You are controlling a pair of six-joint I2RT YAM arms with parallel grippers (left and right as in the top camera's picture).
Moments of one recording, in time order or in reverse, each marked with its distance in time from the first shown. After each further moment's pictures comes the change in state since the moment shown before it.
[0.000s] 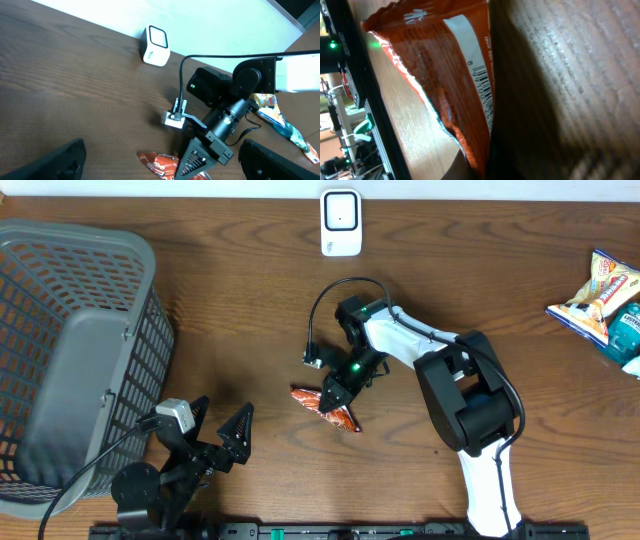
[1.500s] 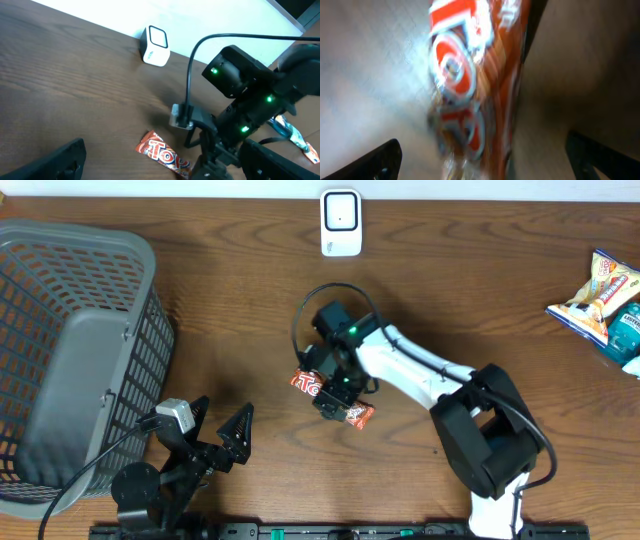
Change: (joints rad) left arm 0.000 0.000 0.000 0.000 0.000 0.000; right arm 0.151 -0.225 -0.117 0.145 0.591 0.130
